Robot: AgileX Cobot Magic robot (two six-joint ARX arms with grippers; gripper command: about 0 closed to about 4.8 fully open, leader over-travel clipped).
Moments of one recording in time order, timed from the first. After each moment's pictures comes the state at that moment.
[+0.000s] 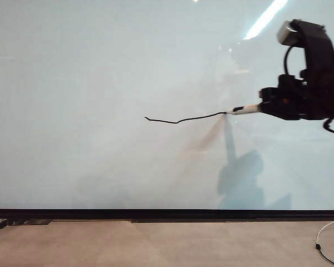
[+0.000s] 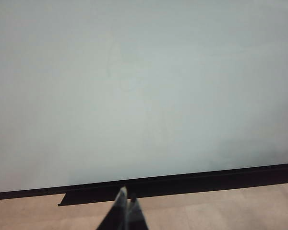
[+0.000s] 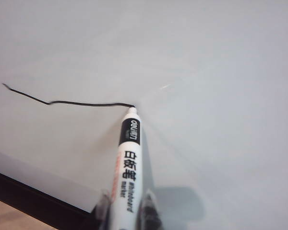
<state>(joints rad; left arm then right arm) 0.04 0.00 0.00 -0.04 0.07 0.12 0.30 1.49 0.35 1.09 -0.12 -0.03</state>
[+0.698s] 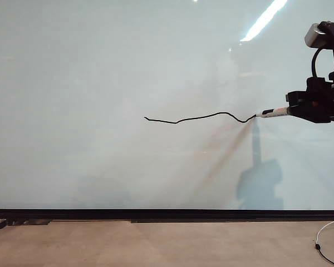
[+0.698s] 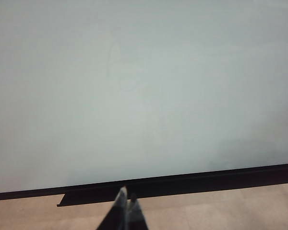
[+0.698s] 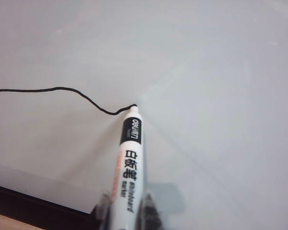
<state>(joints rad) 0.04 0.00 0.00 -0.04 0.07 0.12 0.21 1.41 0.29 1.06 -0.10 -0.03</state>
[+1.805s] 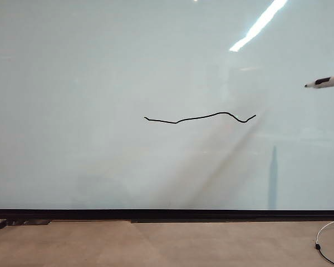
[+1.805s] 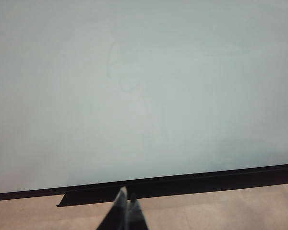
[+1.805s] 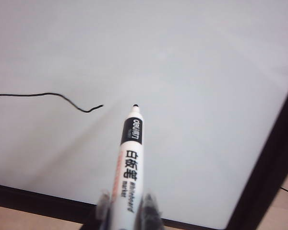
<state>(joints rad) 0.04 0.00 0.00 -0.04 0.07 0.12 0.21 0.60 0.07 0.56 0.04 -0.10</state>
